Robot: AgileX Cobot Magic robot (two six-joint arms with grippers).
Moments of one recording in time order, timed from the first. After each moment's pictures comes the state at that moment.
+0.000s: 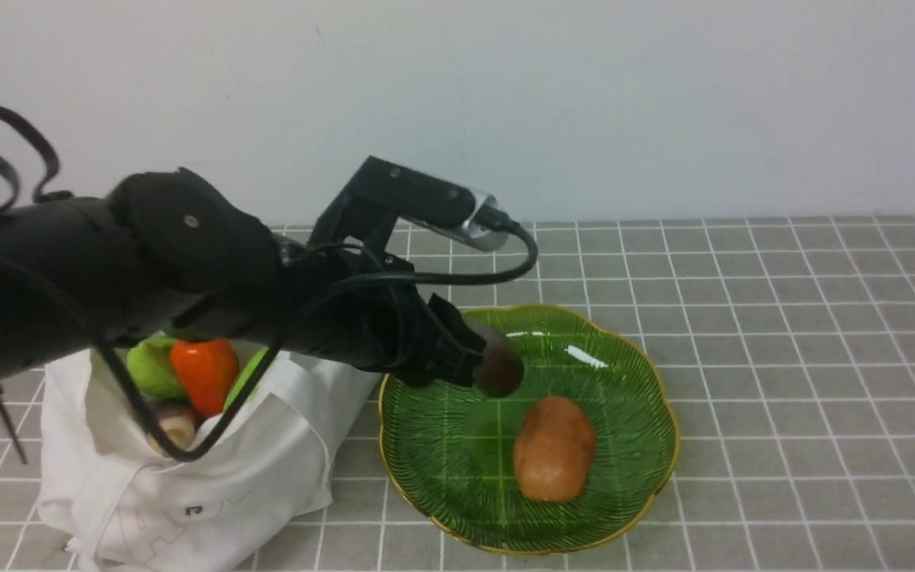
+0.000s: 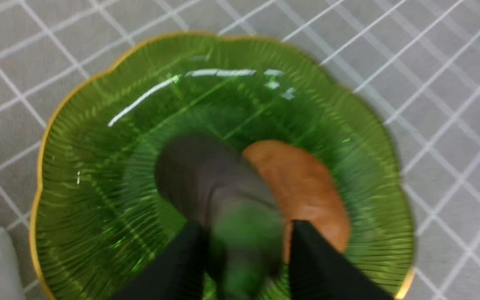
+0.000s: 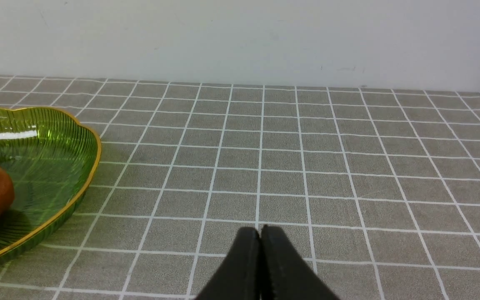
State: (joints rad) right arm 0.06 -0.01 0.02 -0.11 0.39 0.11; left arm -0.47 1.60 -1.05 -0.81 0.47 0.77
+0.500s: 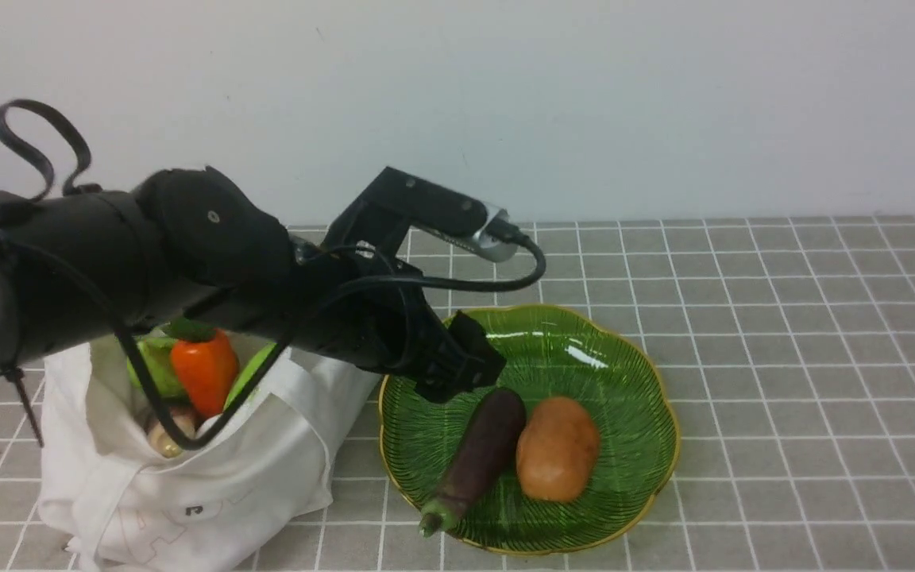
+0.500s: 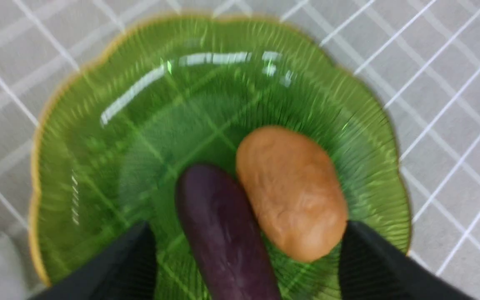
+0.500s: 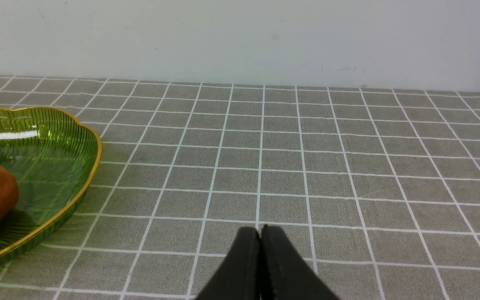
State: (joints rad) right arm 0.06 -0.01 0.02 -0.11 0.39 0.11; left arm -0.47 1.55 -1.08 -0.74 0.53 0.75
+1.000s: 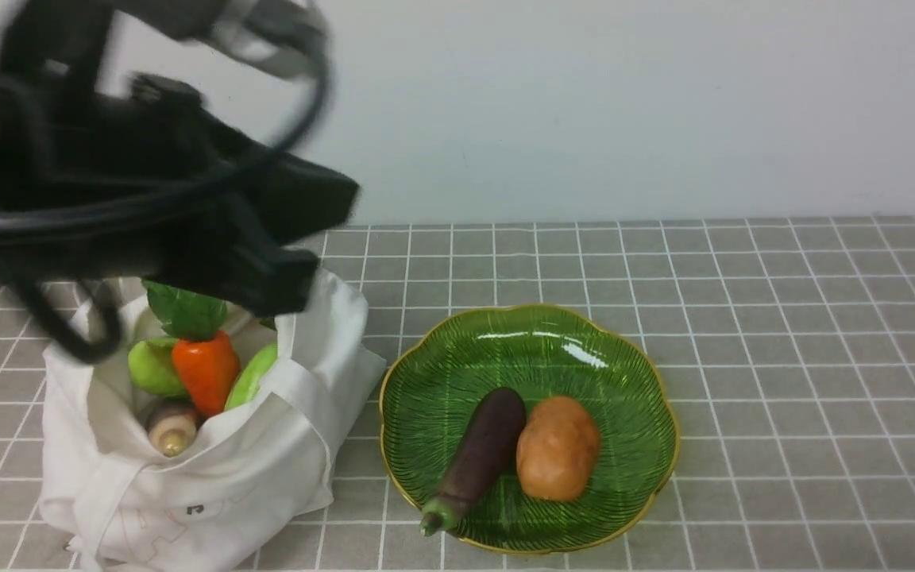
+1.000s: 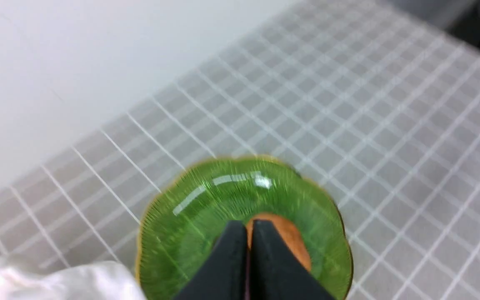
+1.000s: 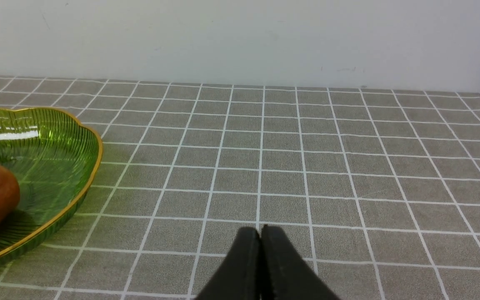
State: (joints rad) right arm 0.06 -0.01 0.02 -0.11 0.39 0.11; left arm -0.47 1.01 -1.10 -0.43 0.66 0.41
